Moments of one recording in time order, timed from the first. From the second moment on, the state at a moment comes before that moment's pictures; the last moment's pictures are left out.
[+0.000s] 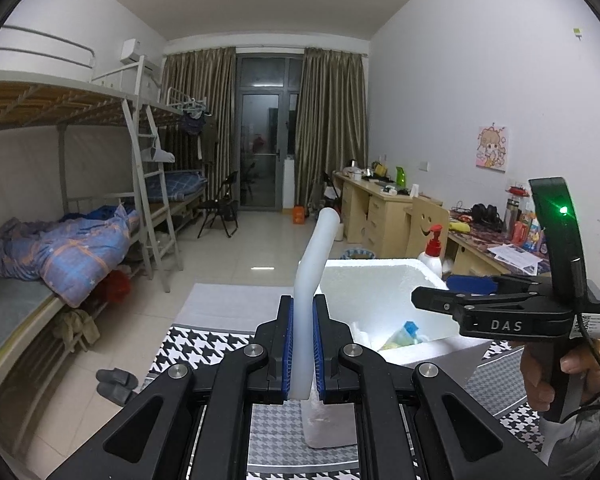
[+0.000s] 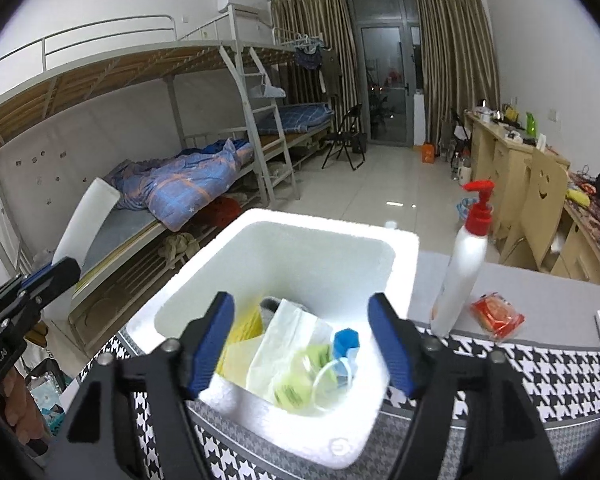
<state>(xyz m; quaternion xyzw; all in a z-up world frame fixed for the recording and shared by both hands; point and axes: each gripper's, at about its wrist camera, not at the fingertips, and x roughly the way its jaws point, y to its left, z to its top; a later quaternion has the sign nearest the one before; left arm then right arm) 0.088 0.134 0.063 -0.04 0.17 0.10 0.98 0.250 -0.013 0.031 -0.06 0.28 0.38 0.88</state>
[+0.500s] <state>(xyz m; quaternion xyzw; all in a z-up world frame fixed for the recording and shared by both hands) 0.099 0.127 0.067 -0.04 0.17 0.08 0.98 0.240 -0.033 0.041 -0.05 0.27 0.37 0.89</state>
